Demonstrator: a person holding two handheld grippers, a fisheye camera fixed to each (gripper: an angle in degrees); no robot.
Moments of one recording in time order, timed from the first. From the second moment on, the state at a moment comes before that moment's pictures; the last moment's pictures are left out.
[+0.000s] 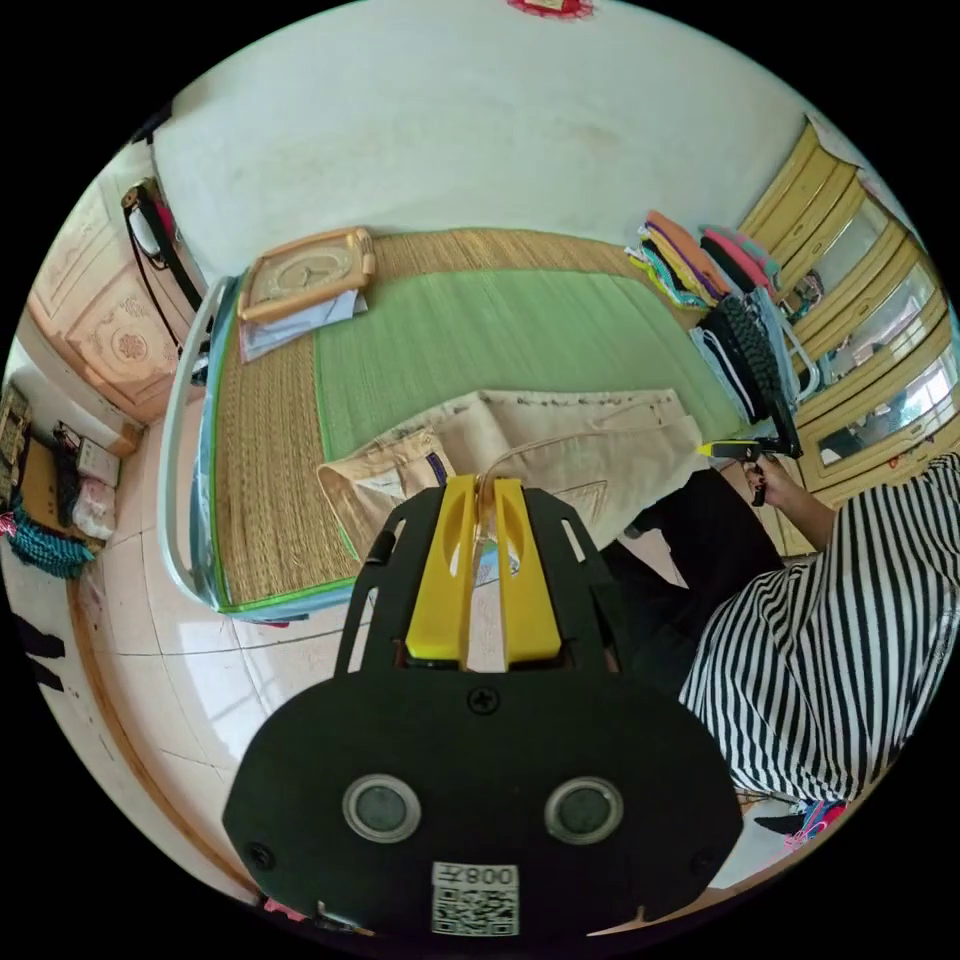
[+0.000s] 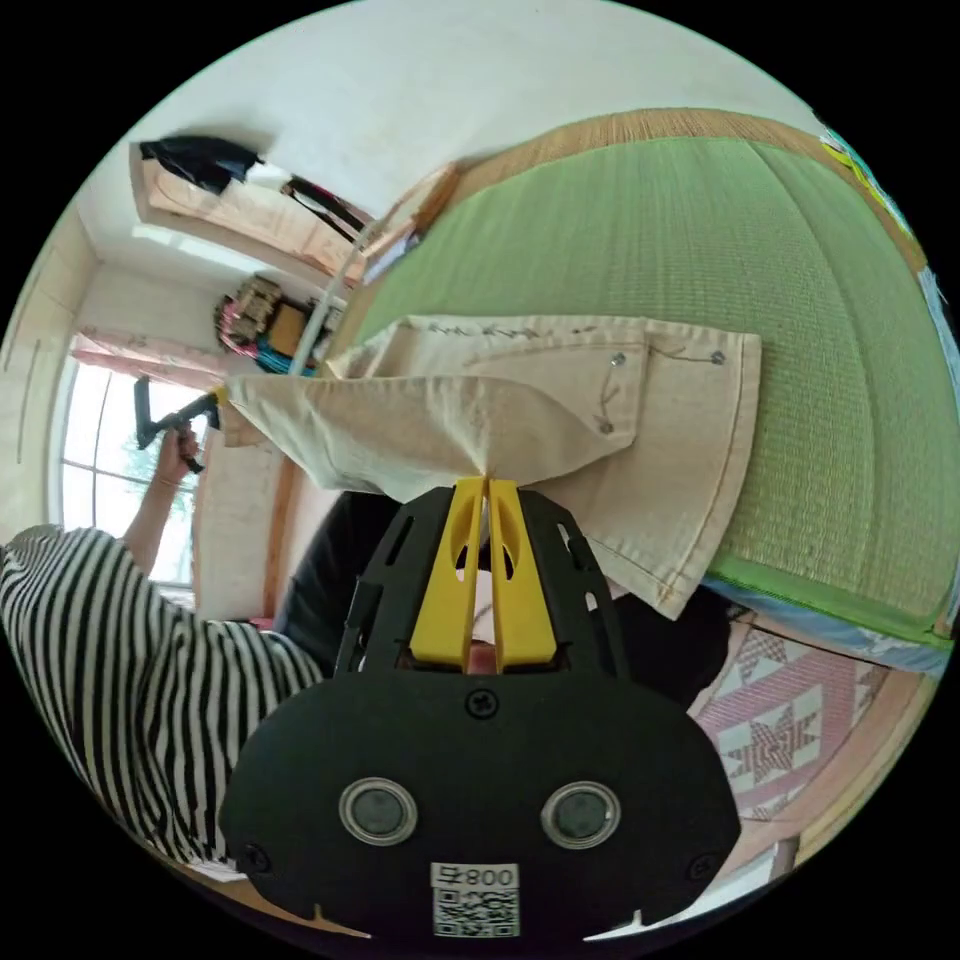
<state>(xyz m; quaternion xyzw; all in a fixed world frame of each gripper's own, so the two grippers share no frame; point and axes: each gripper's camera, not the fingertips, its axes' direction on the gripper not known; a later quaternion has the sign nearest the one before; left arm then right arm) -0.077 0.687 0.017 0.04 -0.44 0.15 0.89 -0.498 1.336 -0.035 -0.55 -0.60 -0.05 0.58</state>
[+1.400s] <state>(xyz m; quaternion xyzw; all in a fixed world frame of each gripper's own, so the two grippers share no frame) -0.206 0.409 0.034 0.06 -0.33 0.01 0.94 -0.242 1.373 -0.085 -0.60 -0.47 0.10 0.63</state>
